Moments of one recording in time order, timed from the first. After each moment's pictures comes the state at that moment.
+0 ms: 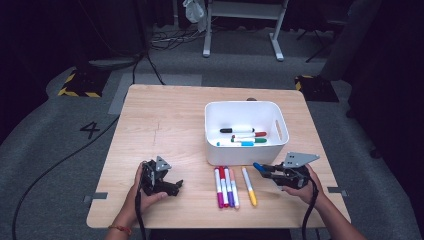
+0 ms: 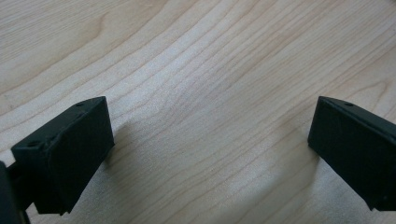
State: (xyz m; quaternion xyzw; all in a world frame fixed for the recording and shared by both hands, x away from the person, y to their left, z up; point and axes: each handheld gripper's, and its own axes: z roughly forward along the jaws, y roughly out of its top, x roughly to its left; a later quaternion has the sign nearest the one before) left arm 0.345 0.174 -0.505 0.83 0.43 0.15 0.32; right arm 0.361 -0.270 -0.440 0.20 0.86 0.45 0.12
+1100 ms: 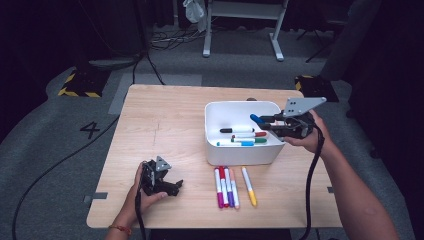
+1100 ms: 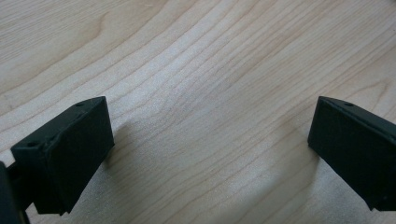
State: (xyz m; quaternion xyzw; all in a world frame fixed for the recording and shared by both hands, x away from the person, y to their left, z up) left arm 0.345 0.174 -0.505 0.83 0.43 0.14 0.32; right arm 0.432 -0.229 -0.304 0.10 0.88 0.43 0.18
